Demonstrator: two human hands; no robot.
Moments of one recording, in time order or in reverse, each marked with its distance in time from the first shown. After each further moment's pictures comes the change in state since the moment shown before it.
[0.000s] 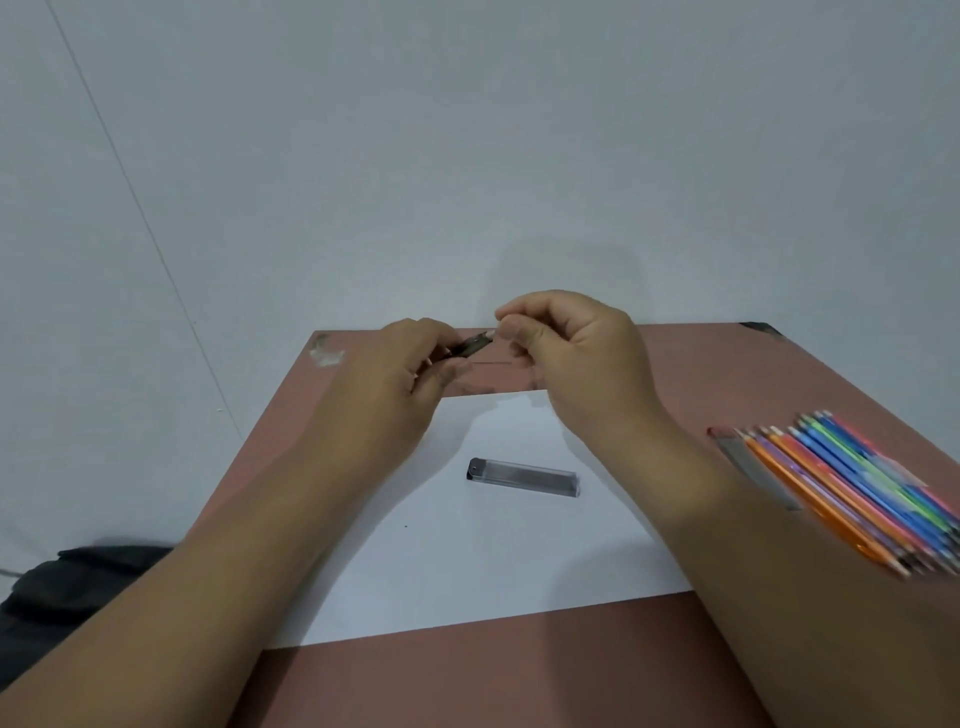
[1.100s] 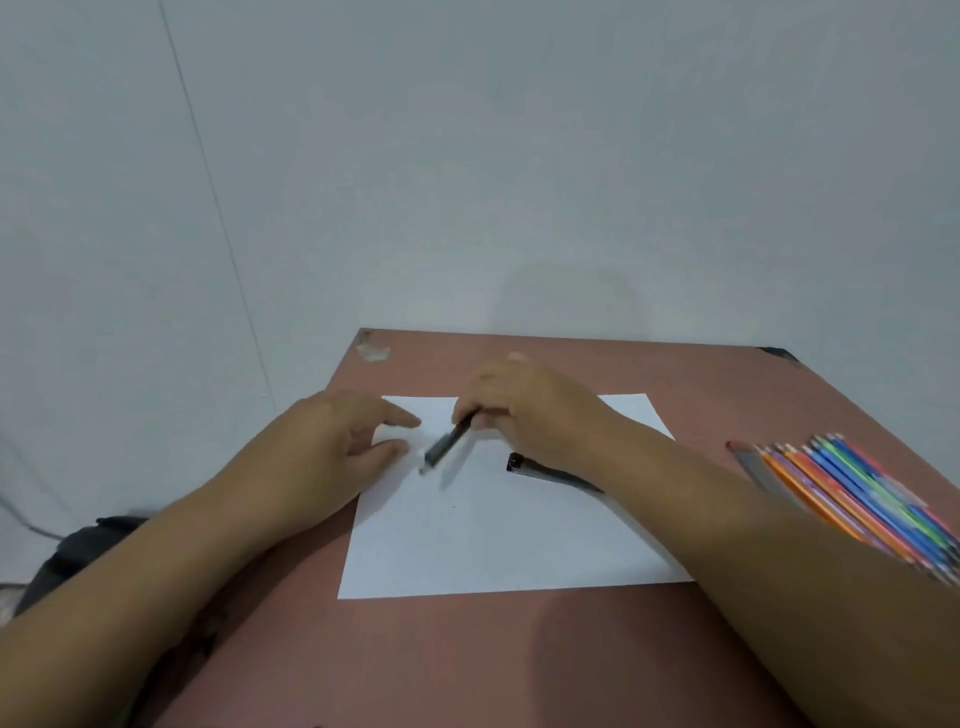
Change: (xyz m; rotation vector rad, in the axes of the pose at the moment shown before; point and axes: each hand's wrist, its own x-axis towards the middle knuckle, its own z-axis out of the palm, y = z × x) left_hand -0.072 -0.030 -0.076 0.104 -0.250 -0.221; right_hand 0.000 0.020 0.041 -0.780 -0.630 -0.425
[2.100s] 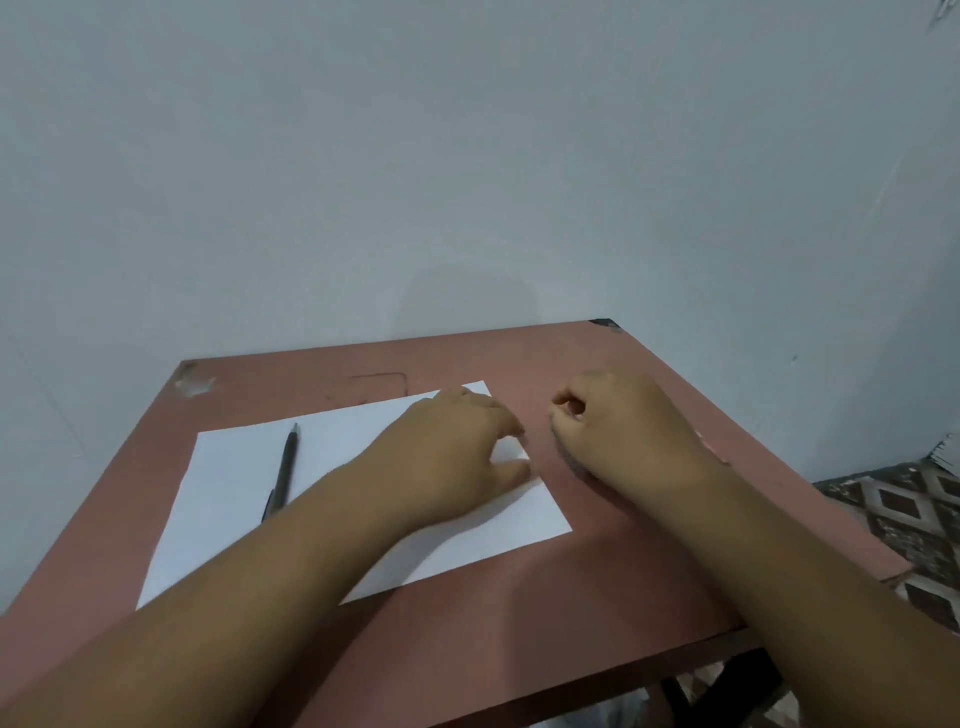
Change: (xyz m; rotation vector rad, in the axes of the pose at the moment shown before) left_hand 0.068 0.184 0.120 0.193 -0.293 0.444; right_hand -0.170 0.049 -0.096 -0.192 0.226 0.758
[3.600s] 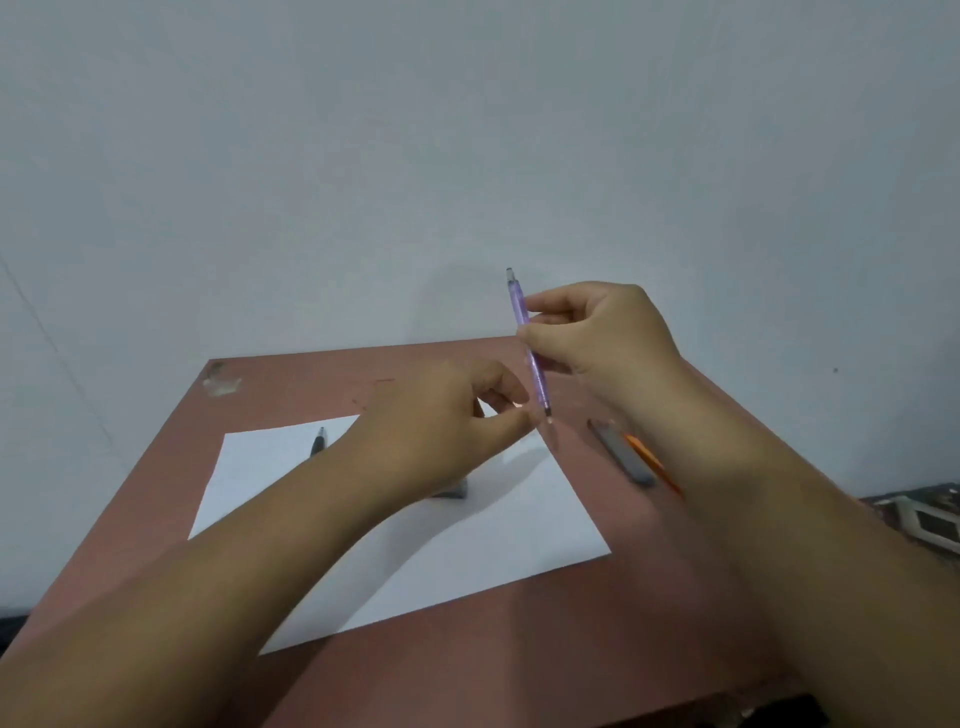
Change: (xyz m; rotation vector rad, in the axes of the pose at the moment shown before) left_hand -0.015 -0.020 -0.040 -0.376 0.164 -0.199; right_hand 0.054 -0.059 -0.015 0.802 0.034 0.148
